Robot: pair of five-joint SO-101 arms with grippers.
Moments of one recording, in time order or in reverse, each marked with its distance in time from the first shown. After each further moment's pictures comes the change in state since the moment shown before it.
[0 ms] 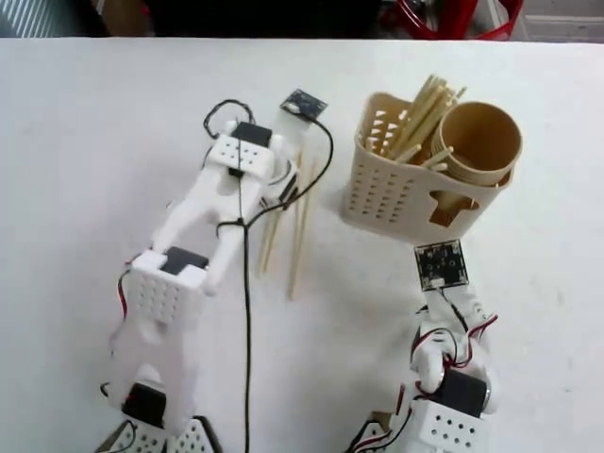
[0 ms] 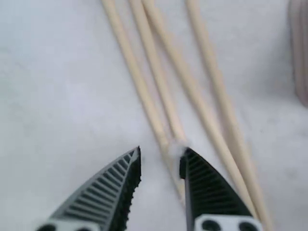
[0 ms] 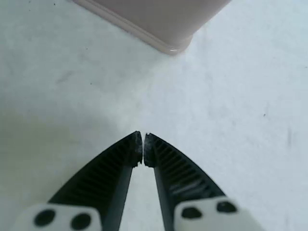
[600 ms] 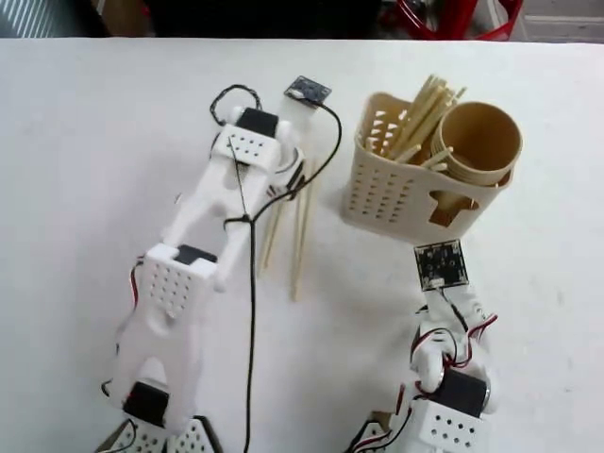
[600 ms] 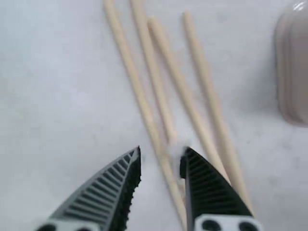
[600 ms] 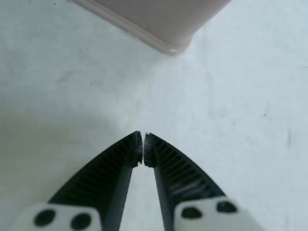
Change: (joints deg) left arm 0.4 5.1 -16.4 10.0 3.2; right arm 0.0 0.0 0.0 0.0 0.0
